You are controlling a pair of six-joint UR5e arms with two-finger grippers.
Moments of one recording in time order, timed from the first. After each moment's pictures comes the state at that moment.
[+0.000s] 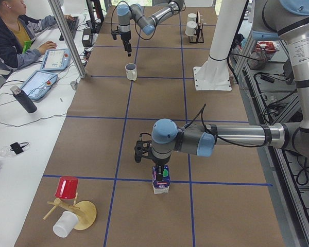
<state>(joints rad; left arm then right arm) -1.51 -1.24 -1.86 -1.76 -2.36 -0.14 0.84 -0.70 1.27 -1.43 2.19 0.56</state>
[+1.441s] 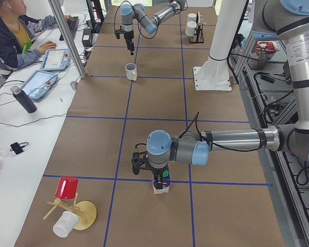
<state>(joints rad) -1.51 -1.29 -1.76 -1.77 -2.37 -0.22 0.84 -0.77 1.32 -1.43 2.19 0.56</state>
